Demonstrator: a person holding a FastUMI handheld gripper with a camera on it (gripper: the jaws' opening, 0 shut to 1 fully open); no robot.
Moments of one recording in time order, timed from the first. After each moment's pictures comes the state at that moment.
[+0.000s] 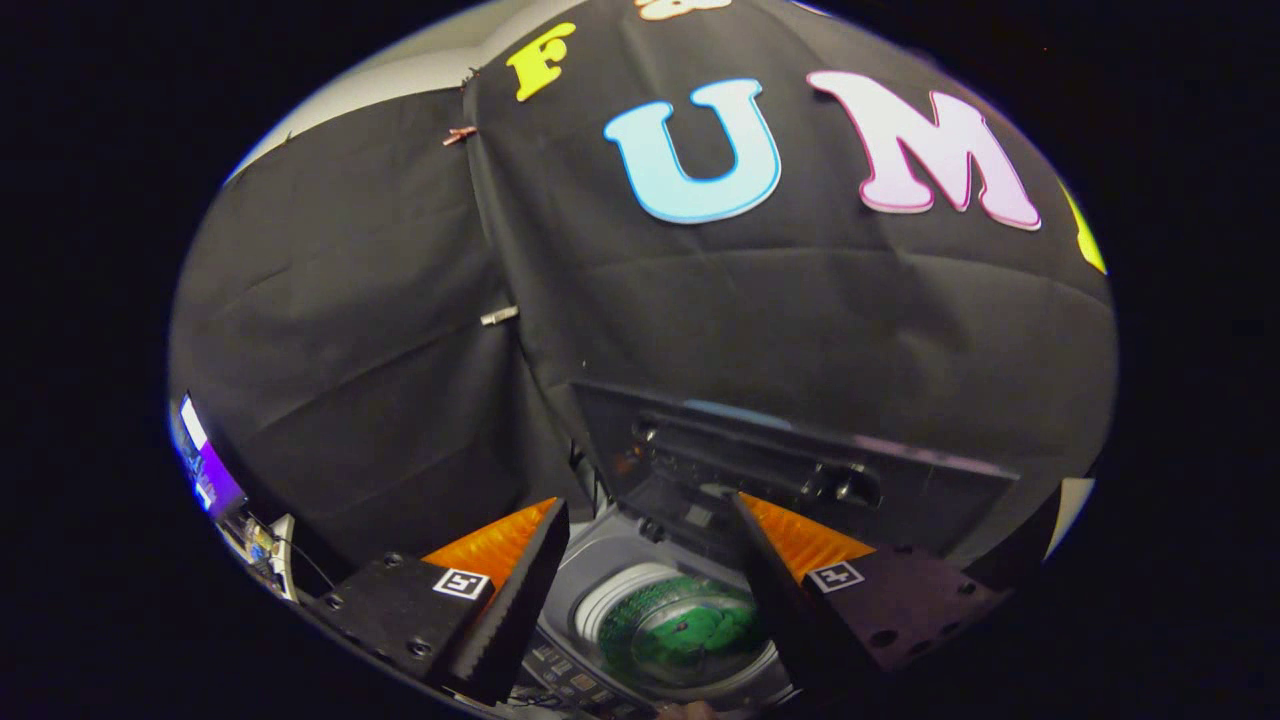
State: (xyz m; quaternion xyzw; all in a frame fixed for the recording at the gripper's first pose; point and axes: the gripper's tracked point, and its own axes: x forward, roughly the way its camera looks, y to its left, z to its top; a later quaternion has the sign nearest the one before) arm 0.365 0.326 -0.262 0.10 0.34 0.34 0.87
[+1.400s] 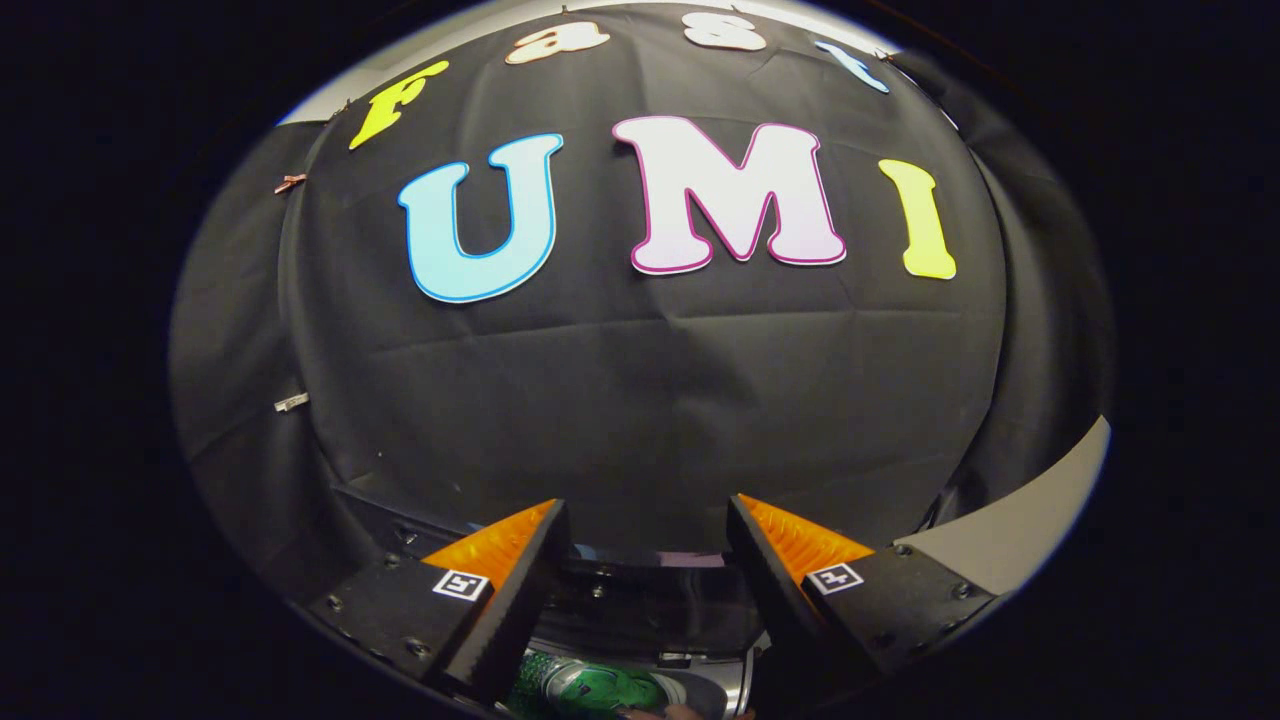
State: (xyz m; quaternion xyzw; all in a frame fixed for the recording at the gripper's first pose) arm 0.471 0.223 -0.295 0.07 0.29 0.05 0.95
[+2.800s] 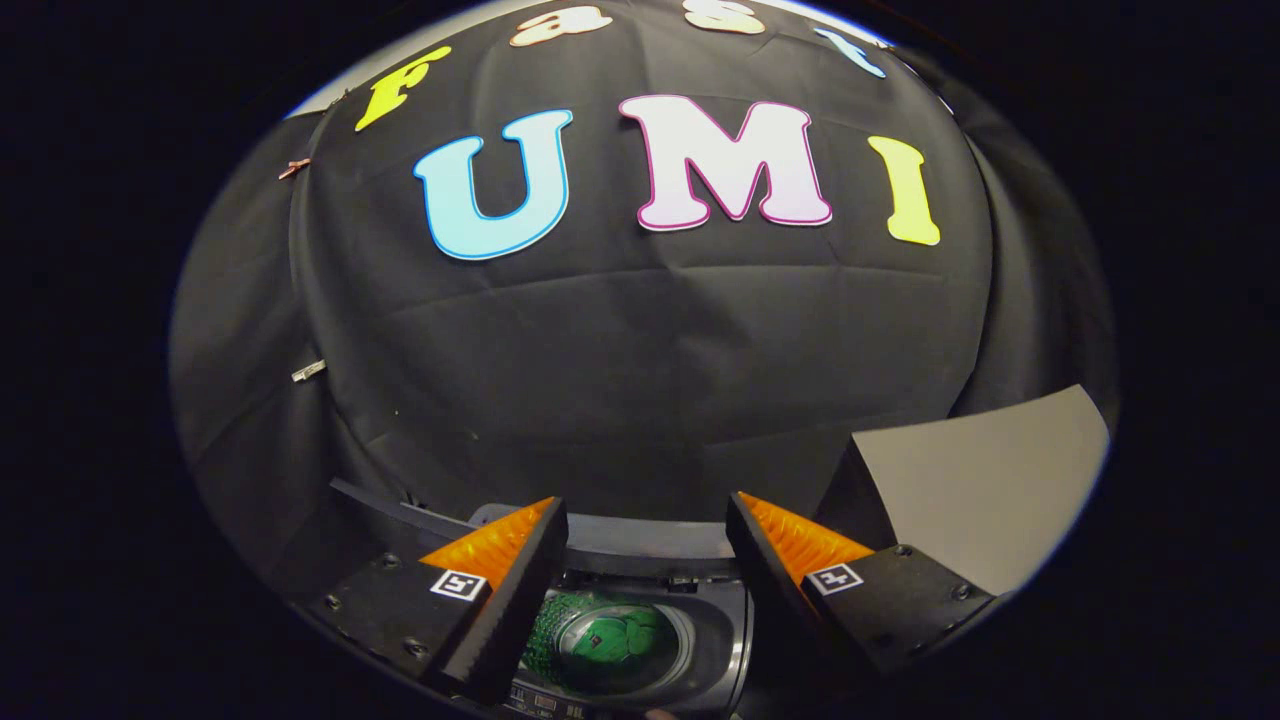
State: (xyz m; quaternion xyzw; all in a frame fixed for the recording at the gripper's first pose) arm 0.375 0.226 -0.285 0.07 0.36 0.05 0.93
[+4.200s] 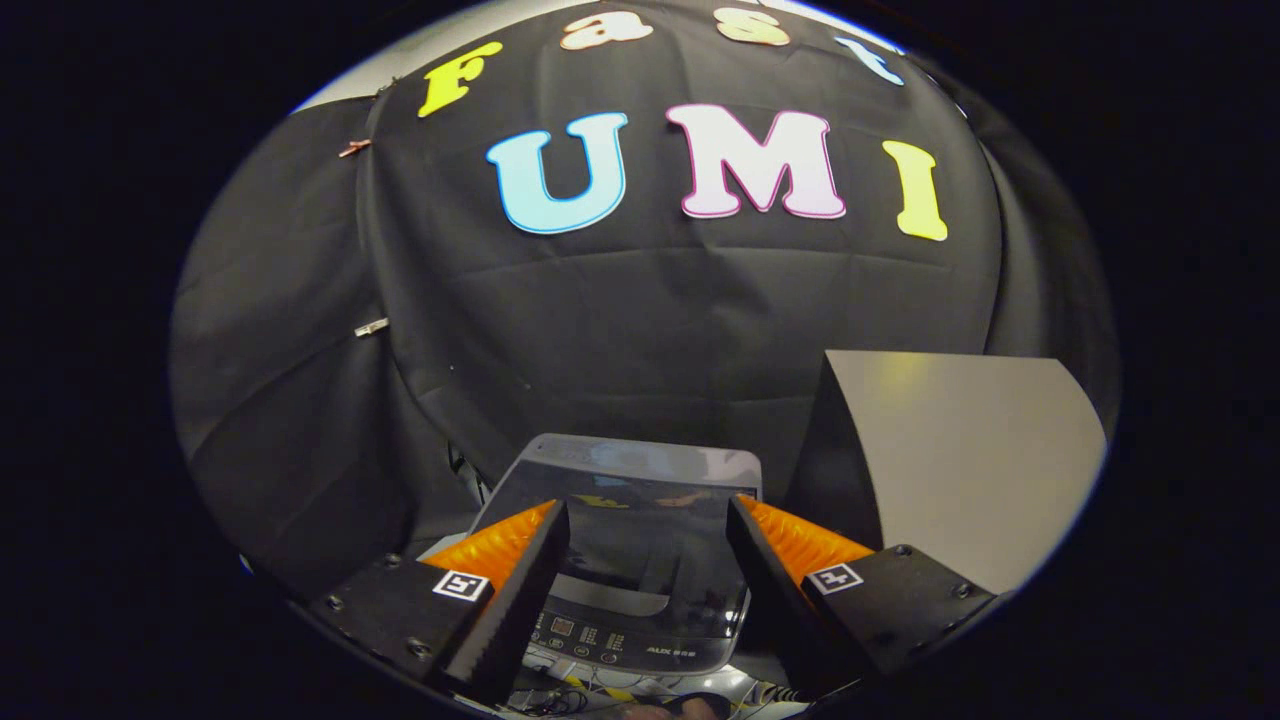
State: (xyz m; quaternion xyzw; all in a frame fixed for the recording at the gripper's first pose) arm 0.239 0.227 -0.222 0.06 0.36 0.12 0.92
